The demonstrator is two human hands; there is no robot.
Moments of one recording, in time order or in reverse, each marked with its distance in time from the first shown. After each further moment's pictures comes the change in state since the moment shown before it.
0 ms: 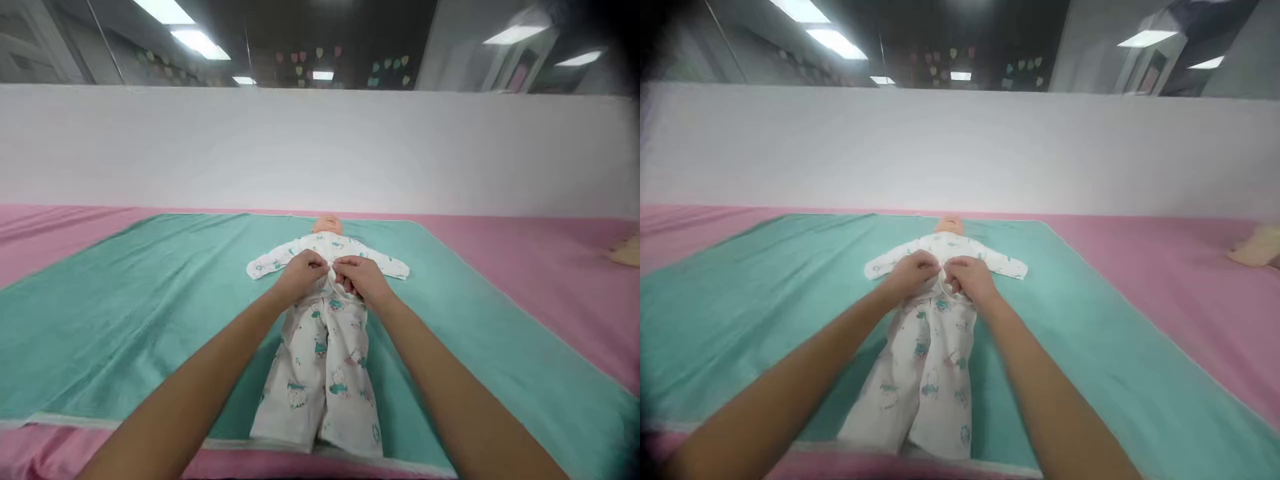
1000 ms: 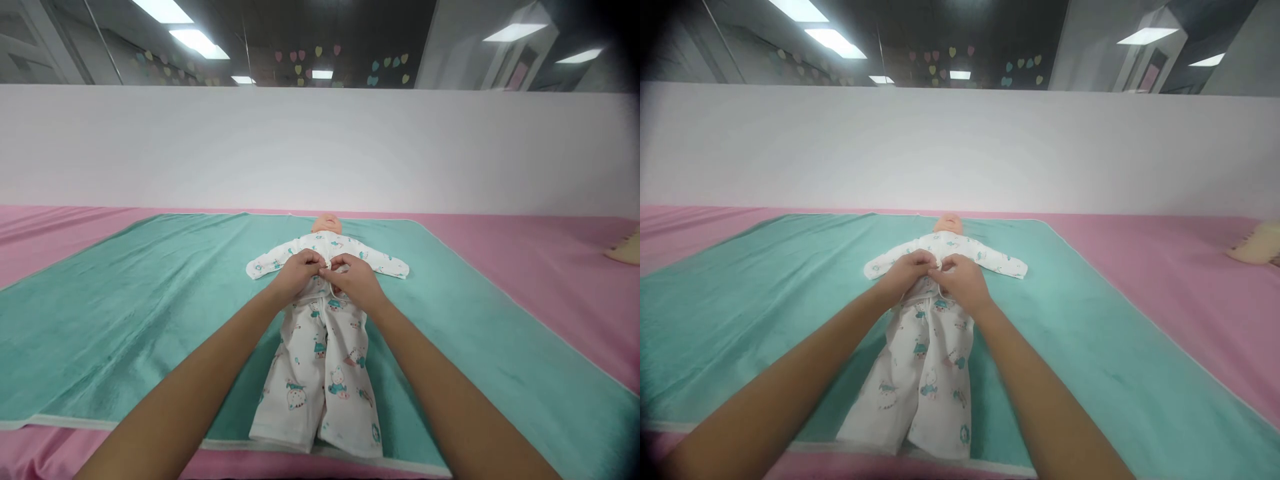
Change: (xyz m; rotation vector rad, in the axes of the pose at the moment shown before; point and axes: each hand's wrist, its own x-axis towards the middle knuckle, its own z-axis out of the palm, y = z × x) left_hand -0.007 0.005 -0.006 -0.382 -0.070 -0.118; right_hand -0.019 -0.015 0.013 -0.323 0.071 -0.145
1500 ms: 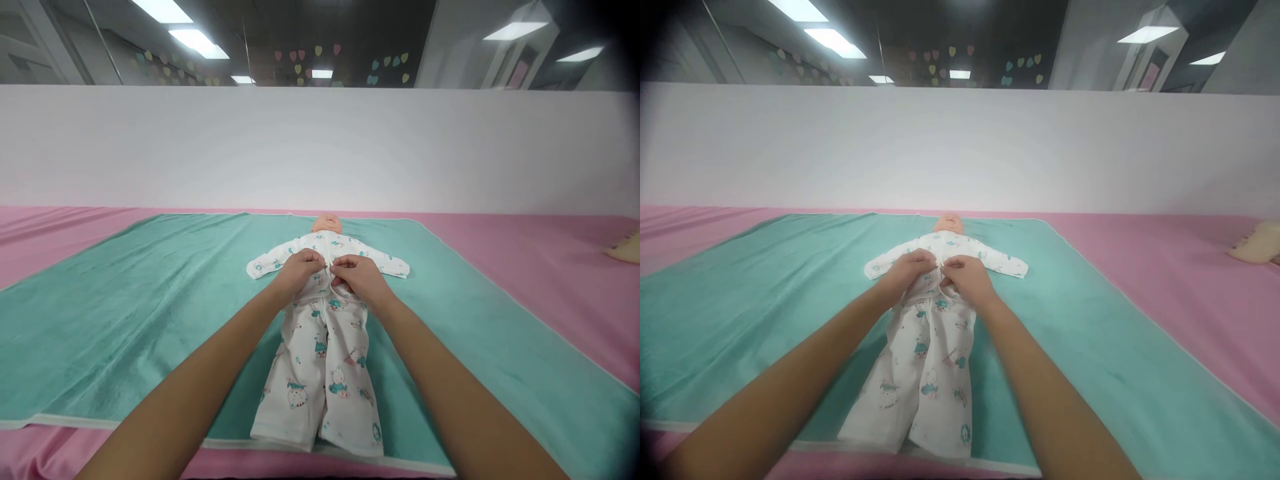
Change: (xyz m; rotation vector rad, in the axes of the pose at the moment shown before) left_hand 0.002 -0.002 -0.001 -0.021 0.037 -0.018; right_hand 0.008 0.008 -0.006 0.262 -0.077 0.164
